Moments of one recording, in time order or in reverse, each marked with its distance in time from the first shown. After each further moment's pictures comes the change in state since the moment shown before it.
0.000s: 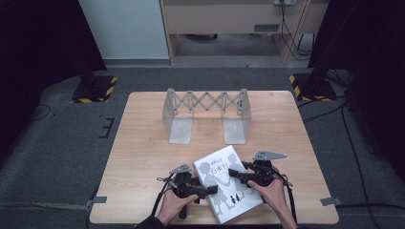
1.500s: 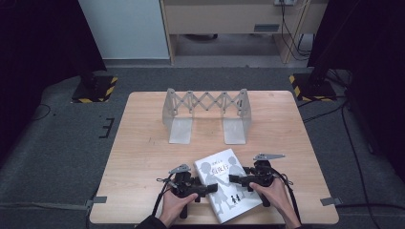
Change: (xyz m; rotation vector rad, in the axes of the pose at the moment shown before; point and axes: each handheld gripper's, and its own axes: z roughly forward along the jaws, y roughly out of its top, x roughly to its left) left arm 0.000 0.000 0.000 -0.021 0.017 -0.028; right arm -0.018 -0.017 0.010 0.090 0.091 0.147
